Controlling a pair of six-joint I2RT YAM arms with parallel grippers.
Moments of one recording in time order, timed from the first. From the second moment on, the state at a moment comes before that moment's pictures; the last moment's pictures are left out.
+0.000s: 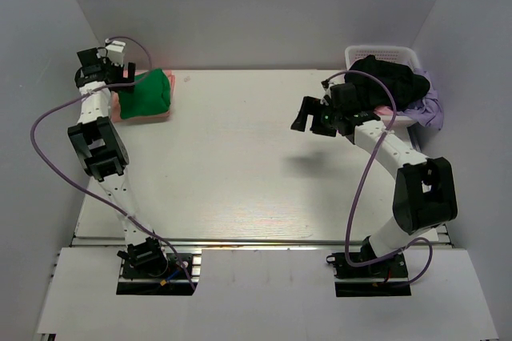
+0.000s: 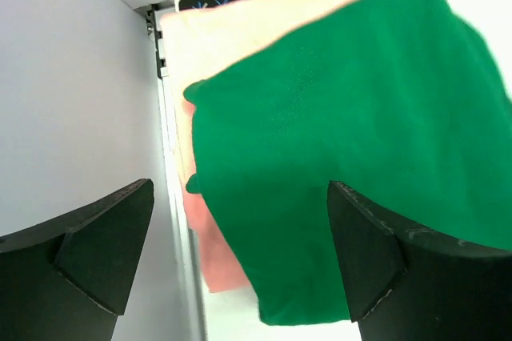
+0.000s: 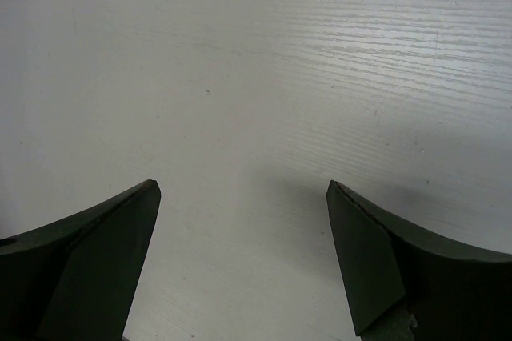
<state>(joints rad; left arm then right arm) 0.35 2.30 2.06 -0.37 0.29 0.46 0.32 1.59 1.14 -0.29 -0.28 0.40</state>
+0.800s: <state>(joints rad) -0.06 1.66 1.36 -0.28 0.34 -0.04 0.32 1.25 0.85 -0.22 -0.28 0.39</state>
